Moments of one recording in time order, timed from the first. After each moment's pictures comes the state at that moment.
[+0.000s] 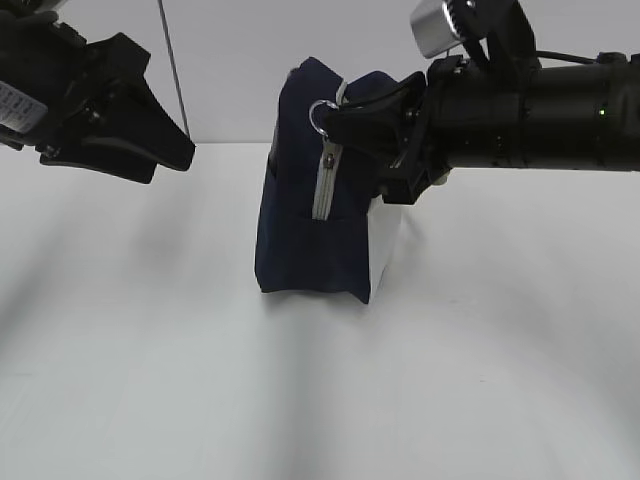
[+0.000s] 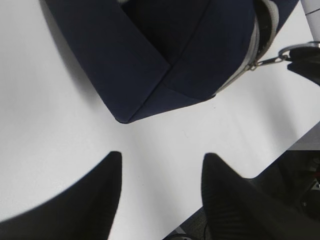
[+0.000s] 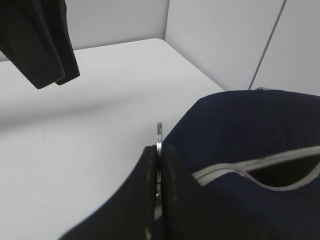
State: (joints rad) left arm -0.25 1.46 -1.23 -0.65 0.99 0.32; right arm 0.29 1.53 -0.93 -1.31 -0.62 0.82
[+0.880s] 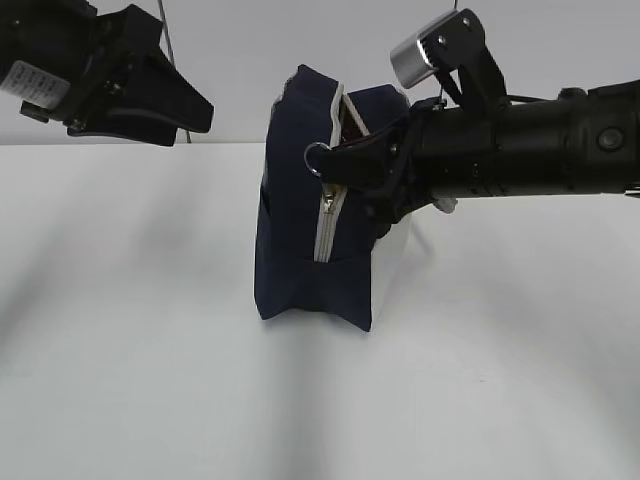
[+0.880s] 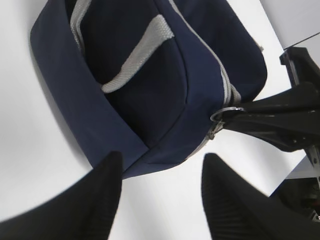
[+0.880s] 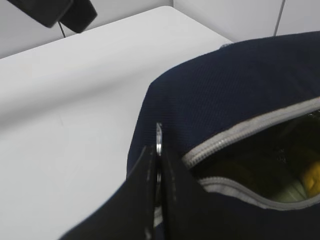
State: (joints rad) left arm -0.25 1.47 -1.23 -0.76 0.88 0.45; right arm 0.29 1.61 -0.94 -1.36 -0.61 0.98
